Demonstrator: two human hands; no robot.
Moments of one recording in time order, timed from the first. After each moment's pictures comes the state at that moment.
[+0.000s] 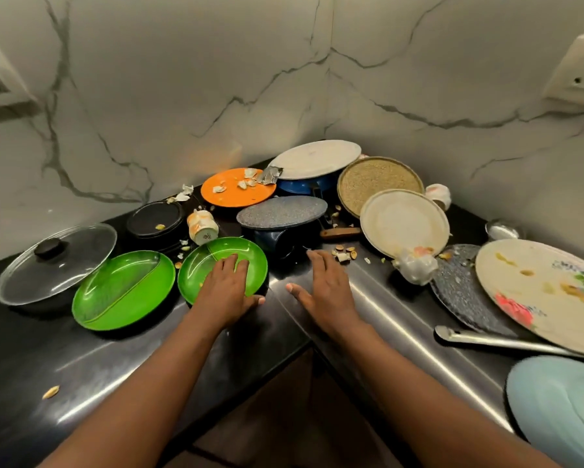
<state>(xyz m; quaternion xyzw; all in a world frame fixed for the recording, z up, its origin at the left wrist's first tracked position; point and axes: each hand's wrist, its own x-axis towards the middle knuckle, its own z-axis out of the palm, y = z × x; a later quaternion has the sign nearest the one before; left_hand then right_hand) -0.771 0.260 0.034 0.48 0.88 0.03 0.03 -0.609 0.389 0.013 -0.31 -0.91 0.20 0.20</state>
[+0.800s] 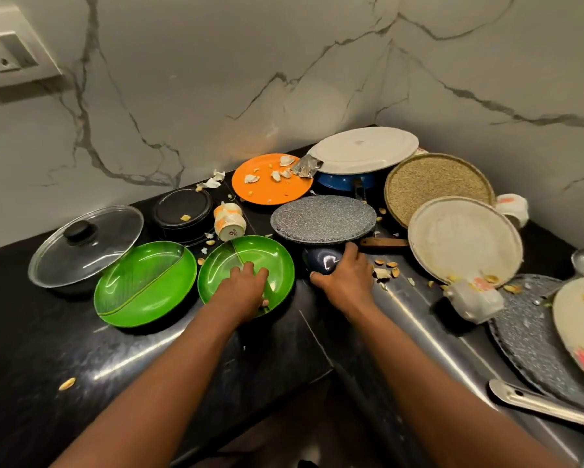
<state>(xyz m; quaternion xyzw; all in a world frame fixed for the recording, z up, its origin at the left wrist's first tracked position) -0.807 0.283 0.028 0.45 0.88 -0.10 0.13 -0.681 0.430 0.026 -0.45 -0.83 0.32 0.11</state>
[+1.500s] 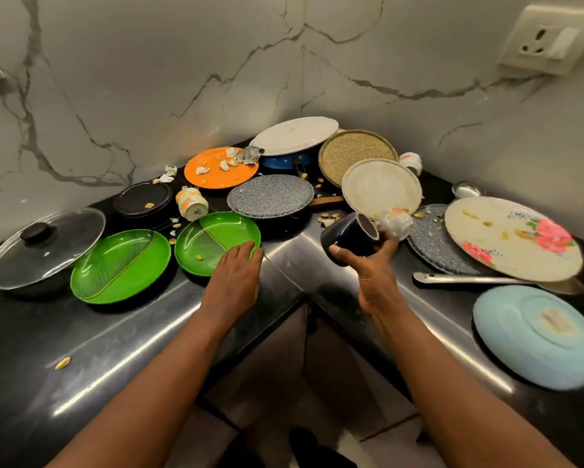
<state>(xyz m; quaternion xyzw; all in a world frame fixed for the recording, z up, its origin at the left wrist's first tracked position) -0.724 0.226 0.033 0.59 0.79 0.06 -0.11 -0.532 0.357 0.044 -0.36 -0.50 0.65 0.45</state>
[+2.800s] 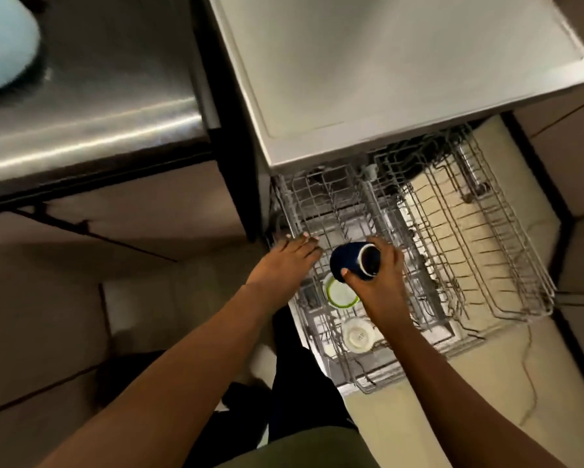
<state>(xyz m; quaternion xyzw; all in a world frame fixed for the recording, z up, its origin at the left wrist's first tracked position) -0.130 0.040 -0.135 0.97 0.15 -0.18 0.08 0.009 -0.099 -0.129 -0.84 -0.26 0.30 0.37</state>
